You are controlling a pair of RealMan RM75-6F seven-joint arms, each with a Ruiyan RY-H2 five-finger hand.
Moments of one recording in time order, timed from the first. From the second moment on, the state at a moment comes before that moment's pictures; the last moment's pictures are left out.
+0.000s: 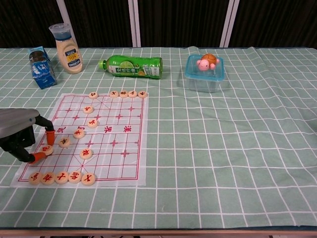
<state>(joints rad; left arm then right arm) -0.53 -1.52 -0.03 -1.72 0.84 1.17 0.67 0.07 -1.08 0.07 -1.70 -1.38 1.39 0.02</state>
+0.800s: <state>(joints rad) -0.59 -1.47 -0.16 -1.69 0.81 1.17 0.64 0.07 -1.08 0.07 -1.70 -1.38 1.39 0.02</state>
